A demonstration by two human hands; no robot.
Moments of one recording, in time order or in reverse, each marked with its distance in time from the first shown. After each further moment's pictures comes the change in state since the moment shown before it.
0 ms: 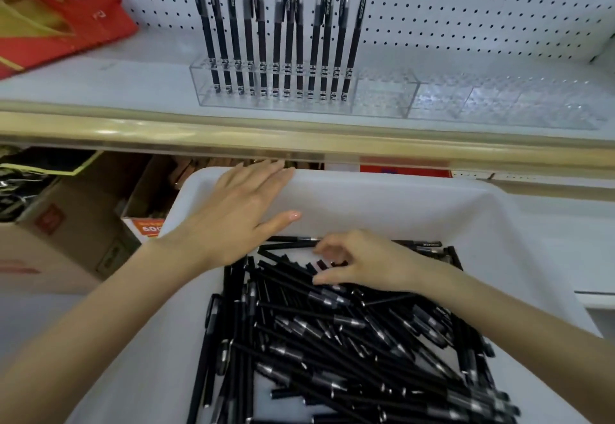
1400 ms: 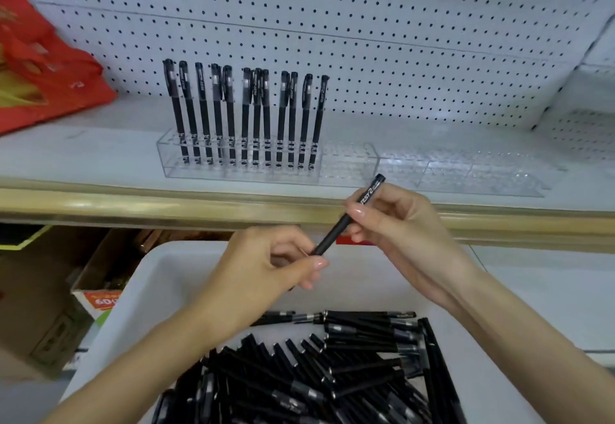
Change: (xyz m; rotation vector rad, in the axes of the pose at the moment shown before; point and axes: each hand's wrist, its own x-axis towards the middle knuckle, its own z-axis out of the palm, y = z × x) left_hand 0.032 0.072 -0.030 -1.084 0.209 -0.101; right_hand -0.036 -0.020 -0.097 1.038 0.621 -0.276
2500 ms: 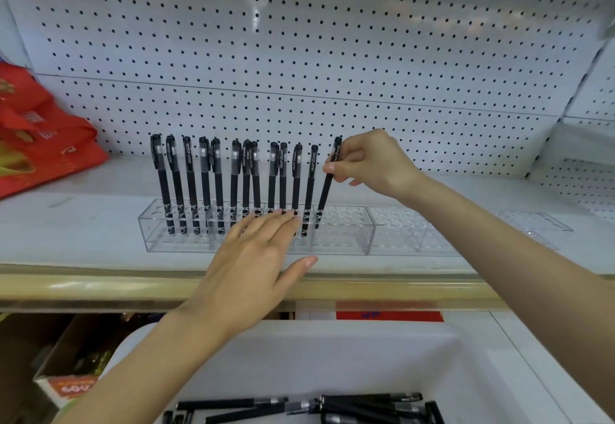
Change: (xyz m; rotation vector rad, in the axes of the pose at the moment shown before) left_hand 0.092 -0.003 -0.028 1.129 0.101 0.322; right_hand 0.163 -0.064 -0.030 -0.889 0.053 -0.185
